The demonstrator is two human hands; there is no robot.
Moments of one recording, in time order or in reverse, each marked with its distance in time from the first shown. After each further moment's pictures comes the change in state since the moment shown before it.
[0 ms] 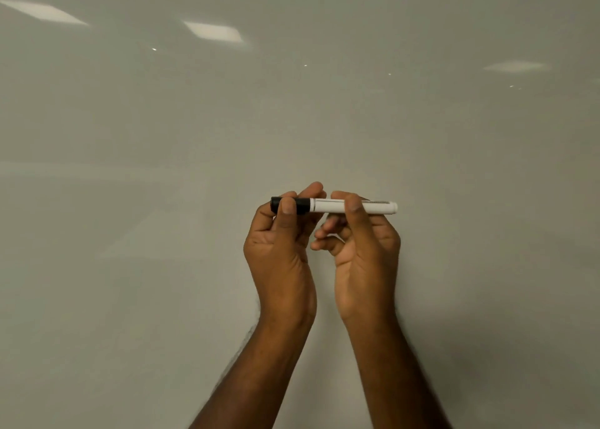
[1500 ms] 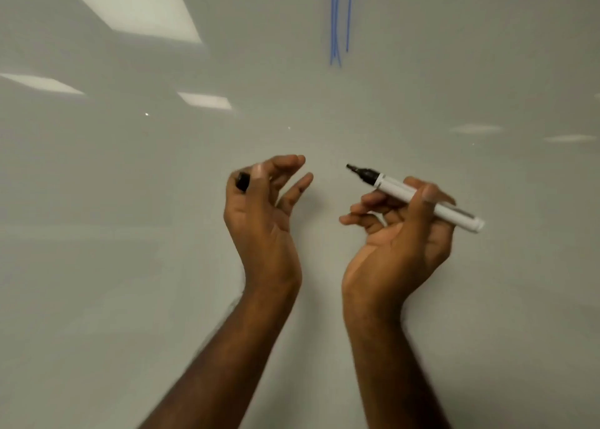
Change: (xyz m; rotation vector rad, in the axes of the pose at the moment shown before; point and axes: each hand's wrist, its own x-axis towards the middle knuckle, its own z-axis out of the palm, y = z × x) left_hand 0.100 0.040 0.058 -0.120 -0.230 0.289; right_hand 0.077 -0.044 0.053 0.168 0.267 -0.651
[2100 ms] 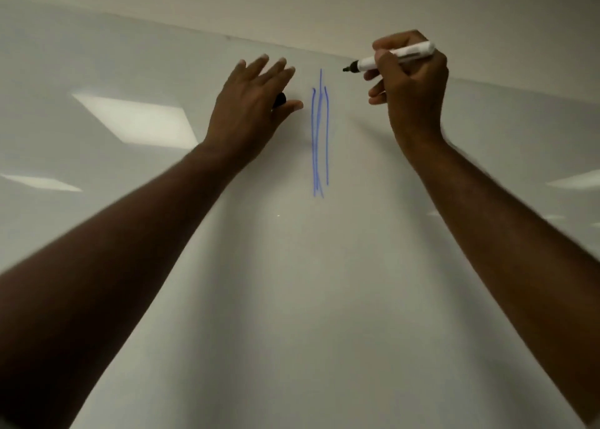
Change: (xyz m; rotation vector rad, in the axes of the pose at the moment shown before) left_hand 0.280 0.060 0.114 1.562 -0.526 1.168; right_hand 0.255 -0.047 0.182 -0.413 -0.539 -0.551
